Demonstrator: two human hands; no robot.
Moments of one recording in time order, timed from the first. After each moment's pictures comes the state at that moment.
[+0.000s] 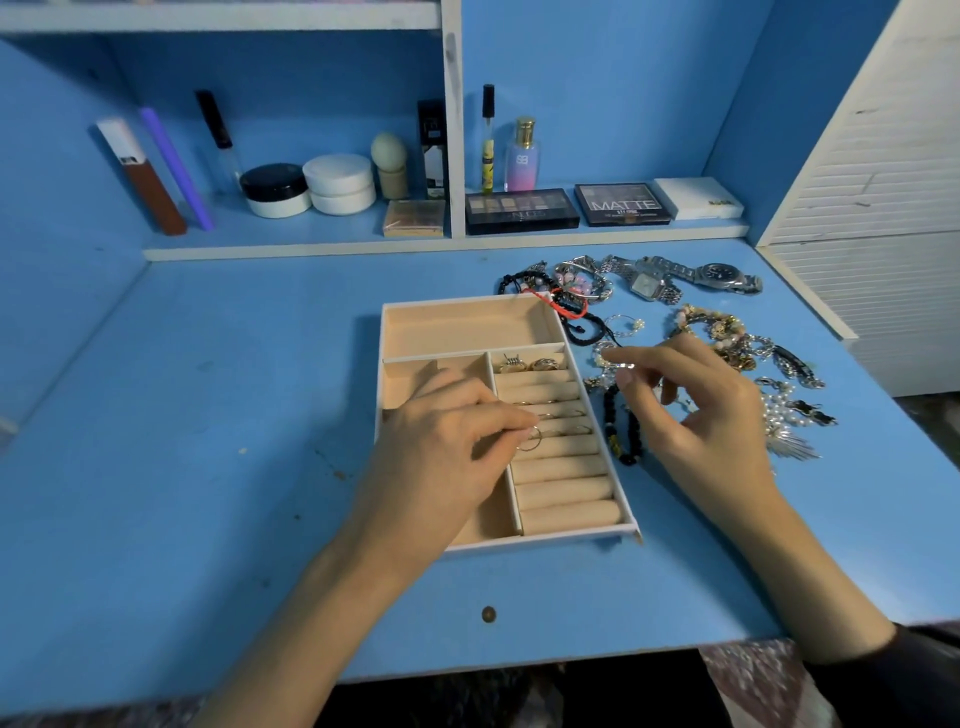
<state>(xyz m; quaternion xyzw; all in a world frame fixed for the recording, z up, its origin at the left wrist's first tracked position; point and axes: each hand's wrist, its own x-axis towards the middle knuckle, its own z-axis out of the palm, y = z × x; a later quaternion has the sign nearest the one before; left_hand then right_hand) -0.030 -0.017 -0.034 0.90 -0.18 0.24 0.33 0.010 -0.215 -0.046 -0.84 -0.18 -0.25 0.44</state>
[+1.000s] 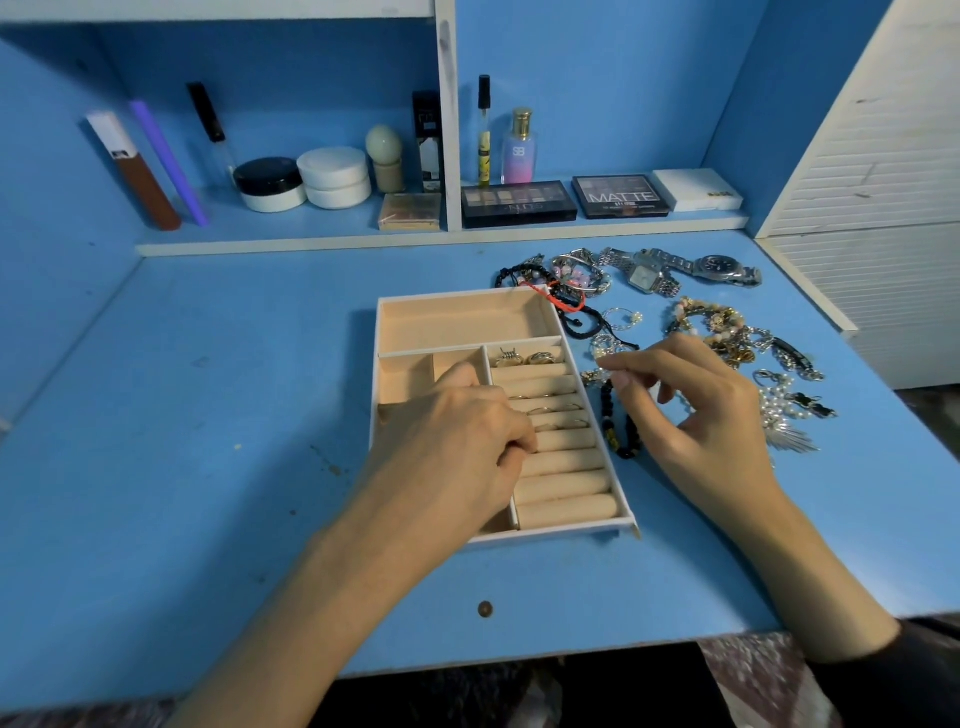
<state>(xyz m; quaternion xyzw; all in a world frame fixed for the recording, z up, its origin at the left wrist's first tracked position) -0.038 -0.027 -0.006 0.96 -0.18 0.08 0.19 0.009 -0.219 -0.051 -0.85 -0.21 -0.26 0.41</state>
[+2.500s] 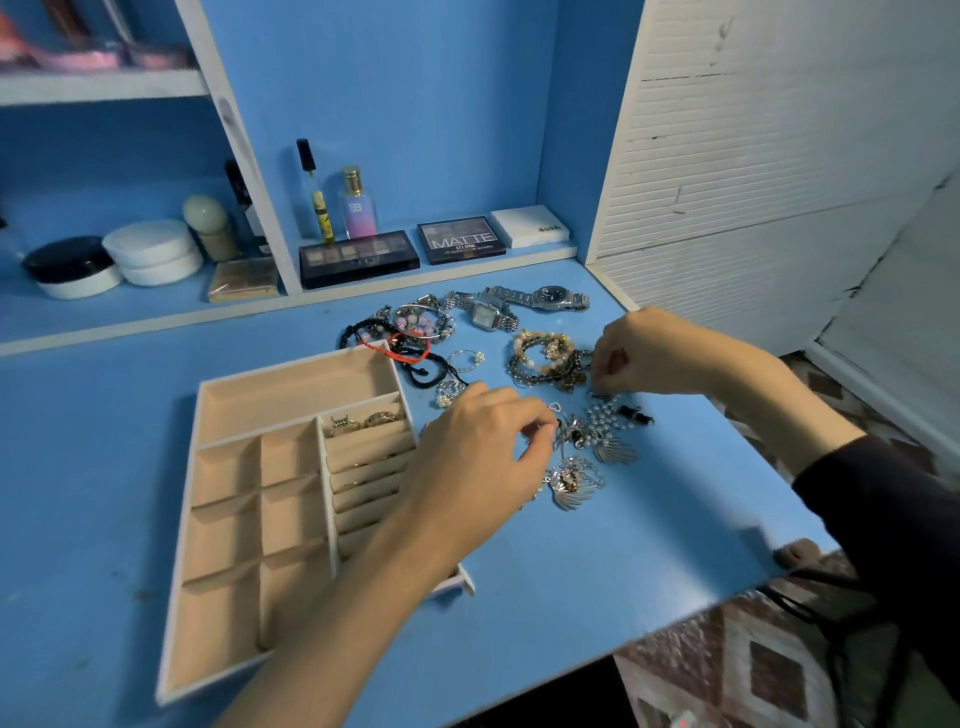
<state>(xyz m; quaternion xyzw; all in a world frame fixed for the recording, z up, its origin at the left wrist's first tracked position) 0.013 -0.141 -0.022 0.91 -0.25 0.09 0.32 0.082 -0.343 0.003 -0.99 -0.11 0.08 0.10</state>
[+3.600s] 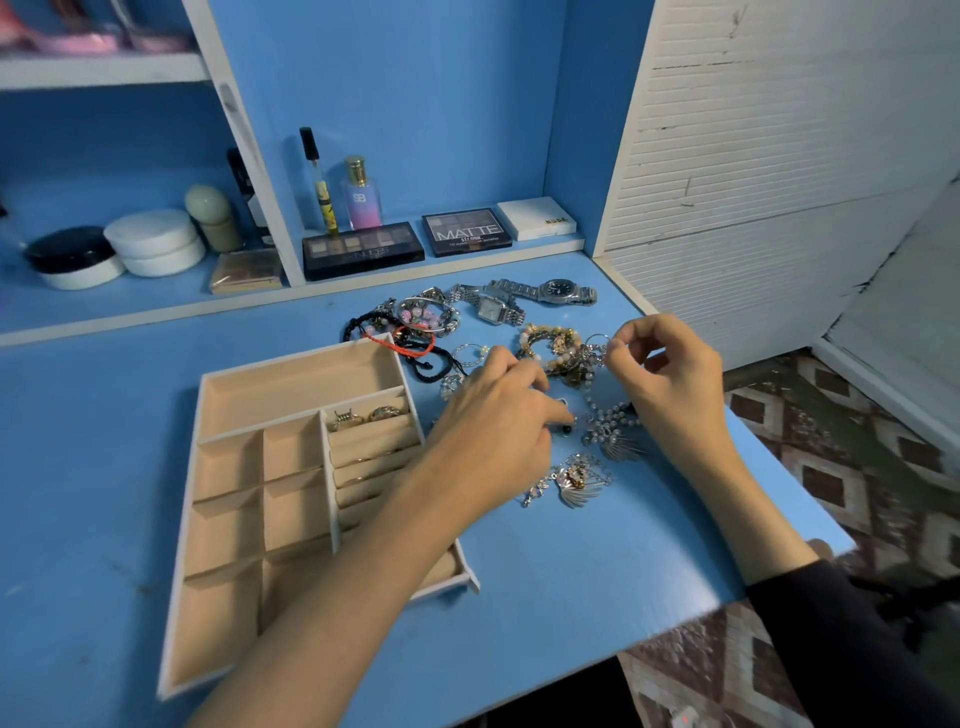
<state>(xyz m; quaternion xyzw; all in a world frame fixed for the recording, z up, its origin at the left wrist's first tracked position) 0.037 -0.147 -0.019 0.94 -0.32 0.03 0.14 0.045 -0.319 -0.047 -0.82 0.01 -0.28 0.50</state>
